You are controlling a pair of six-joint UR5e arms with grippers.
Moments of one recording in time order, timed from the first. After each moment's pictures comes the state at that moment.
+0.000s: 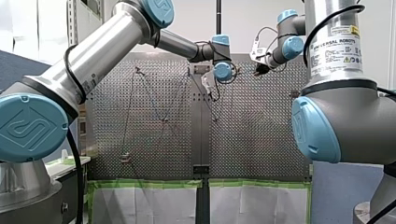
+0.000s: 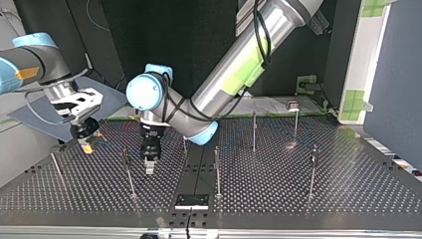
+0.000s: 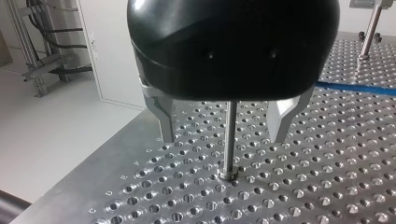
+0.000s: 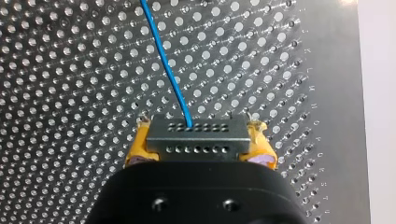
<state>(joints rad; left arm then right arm) -0.69 -2.28 -0.90 -2.93 -2.05 -1.88 1.76 -1.36 1.47 0.01 1.16 1.80</state>
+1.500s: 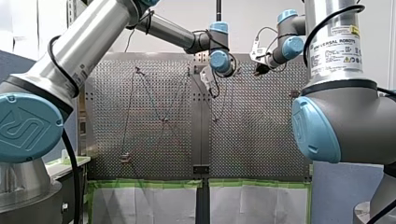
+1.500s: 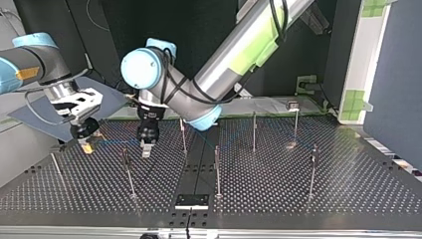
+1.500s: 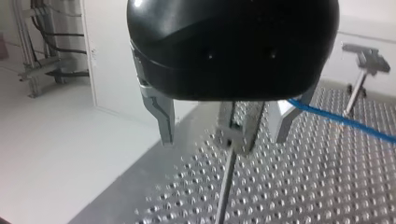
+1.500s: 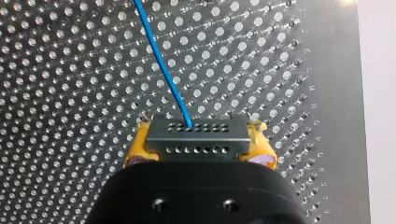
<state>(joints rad) -0.73 -2.13 -1.07 -3.01 -2.02 -1.98 1.76 -1.36 1.47 0.01 1.16 1.80</state>
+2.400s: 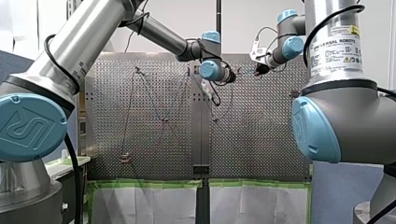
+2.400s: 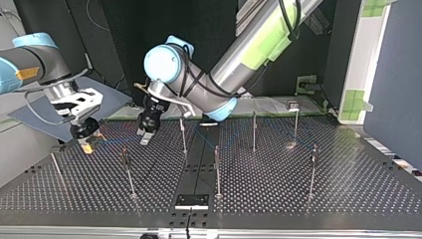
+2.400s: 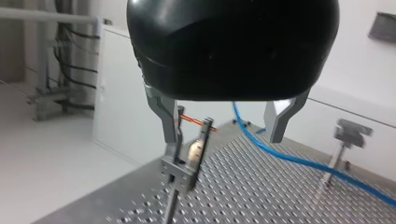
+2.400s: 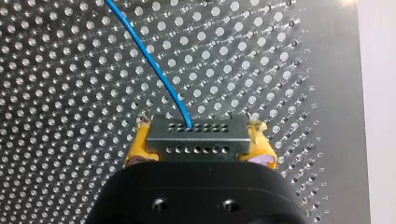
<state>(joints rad) -0.69 -2.08 -1.25 -2.86 -1.77 -2.12 1.76 -1.36 1.47 0.01 1.16 1.80</state>
